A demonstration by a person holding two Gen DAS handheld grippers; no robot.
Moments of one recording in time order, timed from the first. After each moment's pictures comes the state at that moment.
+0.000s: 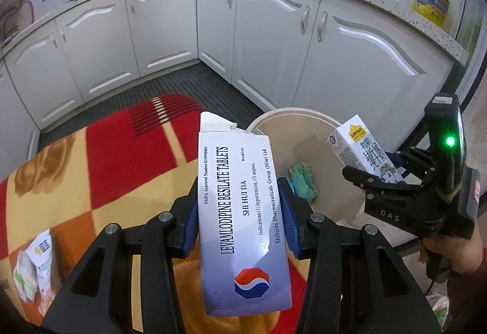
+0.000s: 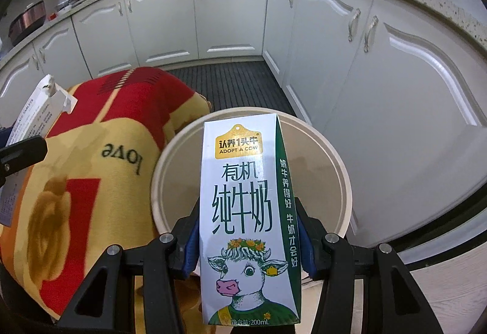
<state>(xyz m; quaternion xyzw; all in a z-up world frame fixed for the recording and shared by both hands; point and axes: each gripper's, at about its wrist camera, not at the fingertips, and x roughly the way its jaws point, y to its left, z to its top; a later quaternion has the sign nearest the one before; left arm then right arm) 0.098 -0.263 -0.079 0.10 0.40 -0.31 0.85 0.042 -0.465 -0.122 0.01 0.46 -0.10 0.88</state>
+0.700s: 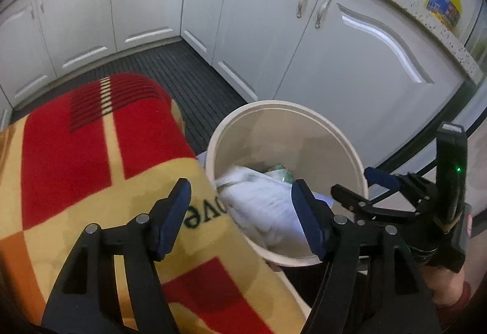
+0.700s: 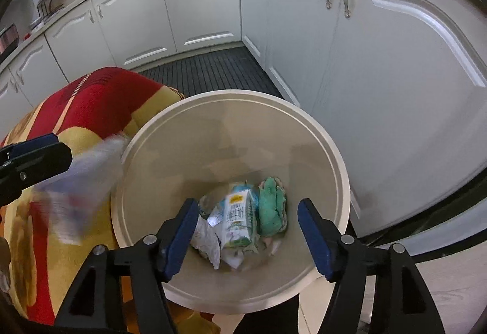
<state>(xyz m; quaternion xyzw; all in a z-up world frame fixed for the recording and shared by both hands) 0.144 -0.312 -0.121 0.06 0.46 -0.34 0.82 0.056 -0.503 -0.155 0.07 0.48 -0.13 0.86</state>
